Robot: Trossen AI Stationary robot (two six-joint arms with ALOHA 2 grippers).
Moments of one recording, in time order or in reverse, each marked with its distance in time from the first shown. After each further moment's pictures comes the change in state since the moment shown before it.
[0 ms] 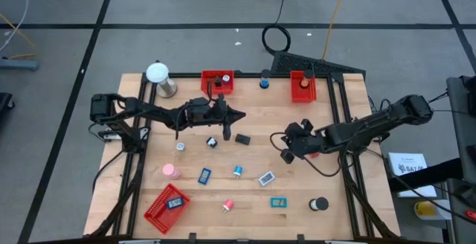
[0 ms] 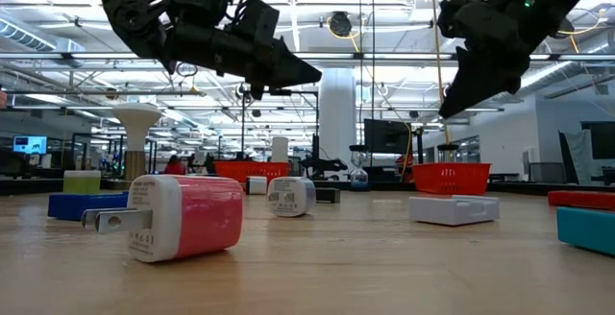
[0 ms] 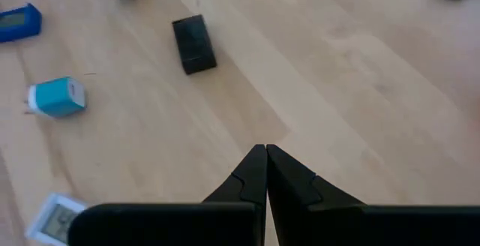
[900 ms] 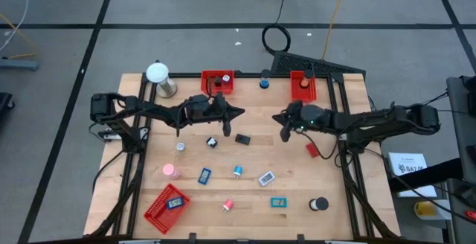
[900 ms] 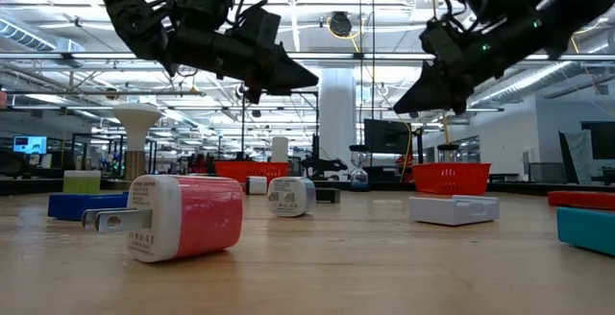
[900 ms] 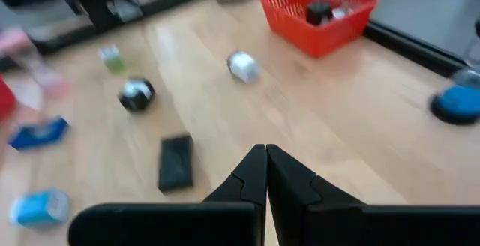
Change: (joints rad) left arm 0.037 0.000 -0.001 -0.006 0.000 -0.040; right arm -0.420 -0.104 -0.272 0.701 -0.281 -0.477
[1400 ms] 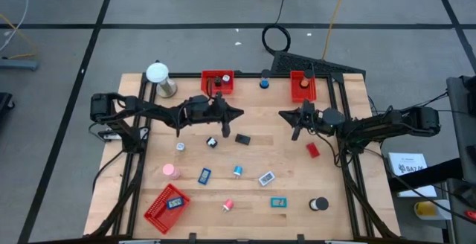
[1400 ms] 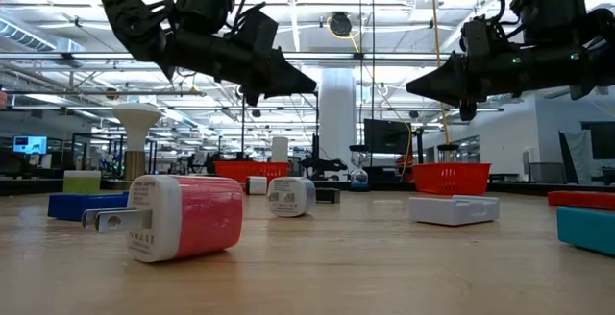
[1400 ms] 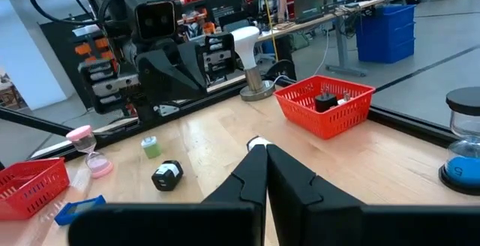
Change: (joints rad) left arm 0.007 0.000 -0.011 -0.009 0.004 0.026; right arm -0.073 -0.001 -0.339 0.783 -0.082 -0.018
